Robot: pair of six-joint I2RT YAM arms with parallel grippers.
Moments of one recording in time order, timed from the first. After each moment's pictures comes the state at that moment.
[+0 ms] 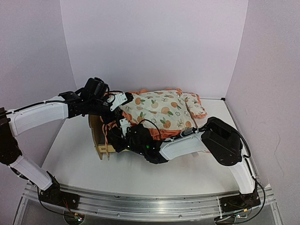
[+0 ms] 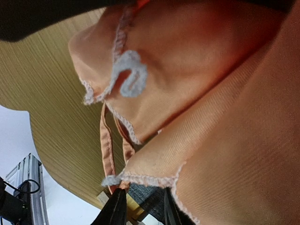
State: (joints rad) left arm -0.71 1.46 1.22 -0.42 -0.02 0.57; right arm 1.13 2.29 1.49 0.60 0.09 0.41
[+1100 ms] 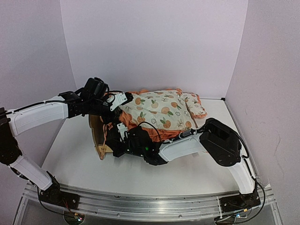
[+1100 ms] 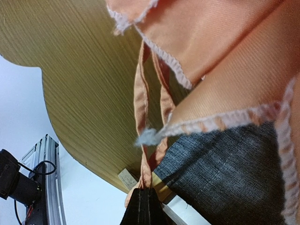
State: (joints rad) left arm -0.71 1.46 1.22 -0.42 -0.02 0.57; right arm 1.14 2.31 1.49 0.58 -0.03 0.44
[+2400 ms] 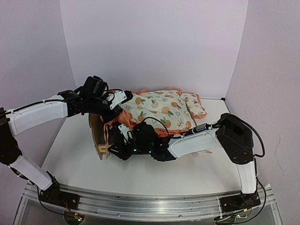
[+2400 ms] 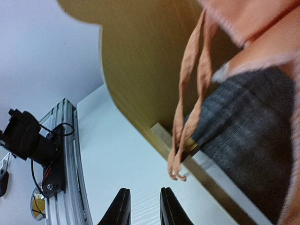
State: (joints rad) left arm -0.70 1.46 1.24 -0.43 0.00 0.57; right arm 1.14 2.14 1.39 0.38 -0.21 0.39
